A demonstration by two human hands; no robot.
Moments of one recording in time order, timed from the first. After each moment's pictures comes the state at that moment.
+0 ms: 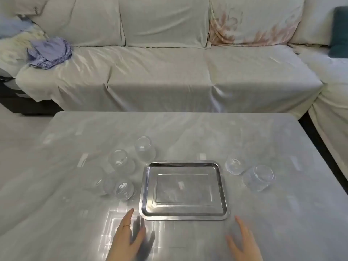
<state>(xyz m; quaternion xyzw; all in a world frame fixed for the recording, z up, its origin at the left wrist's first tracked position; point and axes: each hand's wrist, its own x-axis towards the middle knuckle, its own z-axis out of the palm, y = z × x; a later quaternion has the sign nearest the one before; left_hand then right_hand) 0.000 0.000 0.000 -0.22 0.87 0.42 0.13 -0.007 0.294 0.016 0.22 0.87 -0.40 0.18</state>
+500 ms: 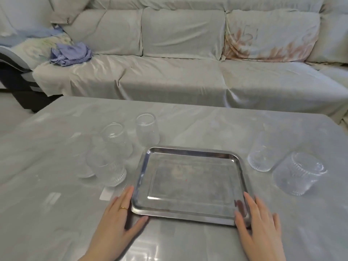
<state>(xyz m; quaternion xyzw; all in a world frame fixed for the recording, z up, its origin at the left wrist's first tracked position) -0.023 -0.009 -0.116 -0.07 0.95 0.30 -0.07 -0.066 0.295 -0.093 0.07 0.97 -0.25 -0.02</state>
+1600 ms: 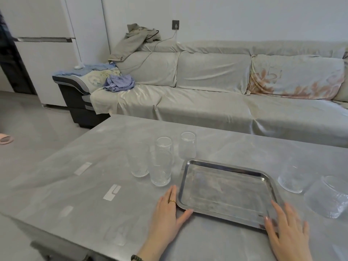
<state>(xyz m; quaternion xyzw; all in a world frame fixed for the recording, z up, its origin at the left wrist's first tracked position) -0.021 0.000 -0.111 -0.09 0.93 0.33 -0.10 -0.060 0.276 -0.087 0.02 0.96 -0.24 -0.11</state>
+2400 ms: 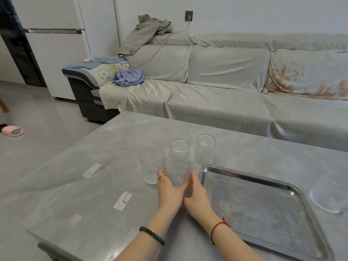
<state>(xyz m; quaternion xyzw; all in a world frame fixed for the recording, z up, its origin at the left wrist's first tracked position) -0.091 -0.051 -0.072 -0.29 0.74 0.57 -0.23 -0.110 0.034 -0.077 -0.20 0.80 -0.55 0.09</state>
